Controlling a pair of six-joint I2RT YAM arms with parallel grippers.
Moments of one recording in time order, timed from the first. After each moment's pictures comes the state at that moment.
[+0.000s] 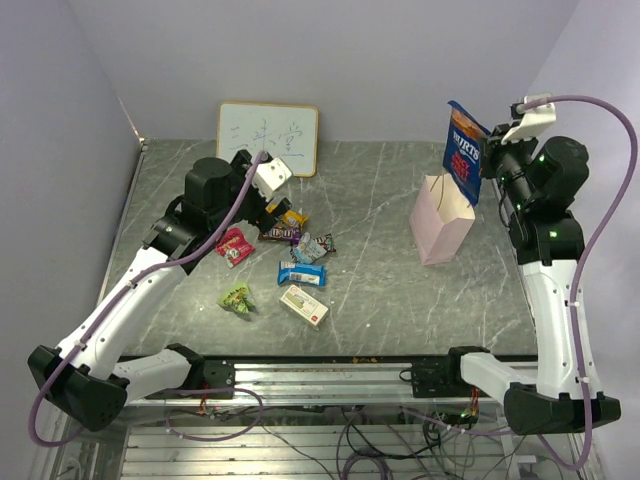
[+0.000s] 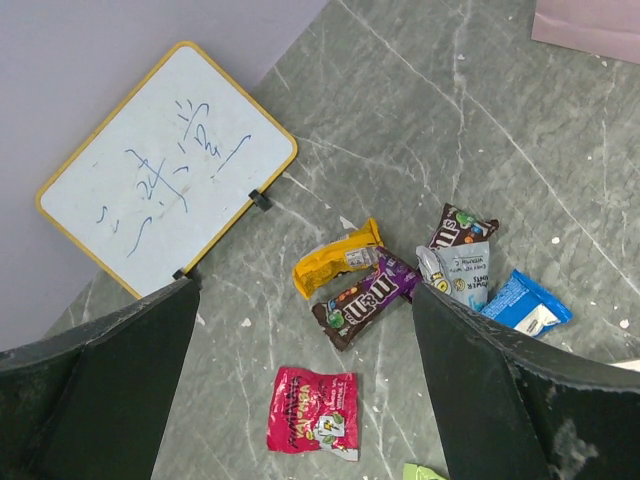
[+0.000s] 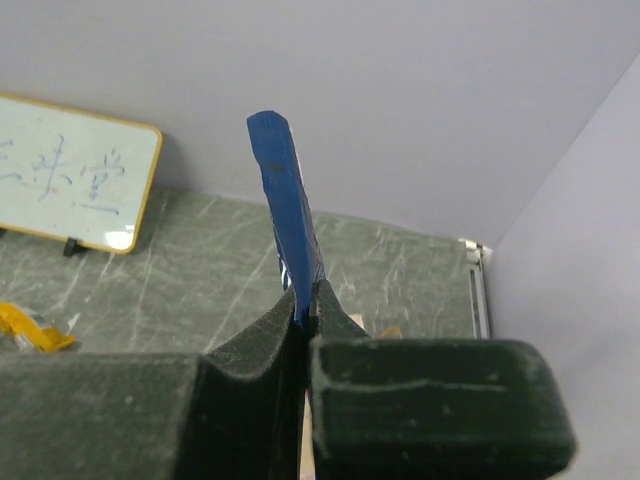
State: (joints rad) left arm -0.52 1.12 1.19 -0.39 0.12 0.44; right arm 0.02 1.07 1.43 -0.36 -0.11 -0.12
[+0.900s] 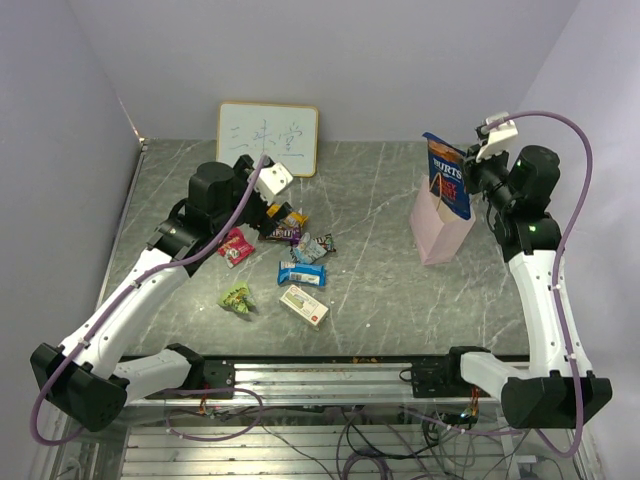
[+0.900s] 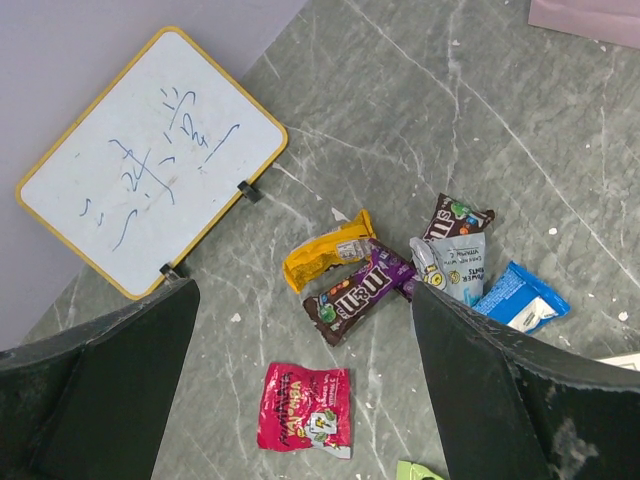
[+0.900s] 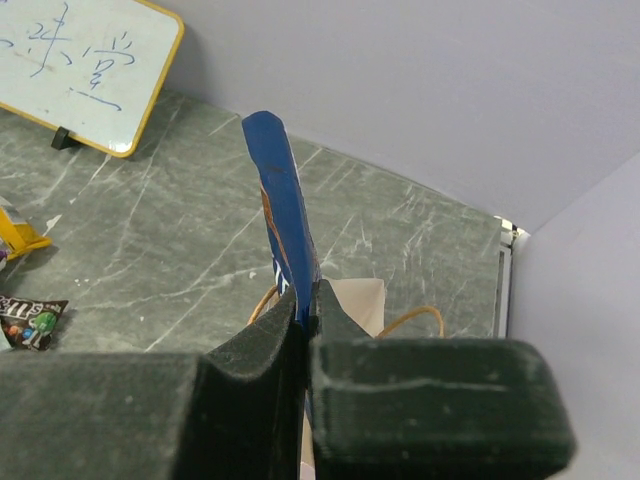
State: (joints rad) left arm -0.52 1.12 1.14 -0.36 0.14 0.43; right arm -0.01 1.09 1.22 -0.29 -0.28 -0.27
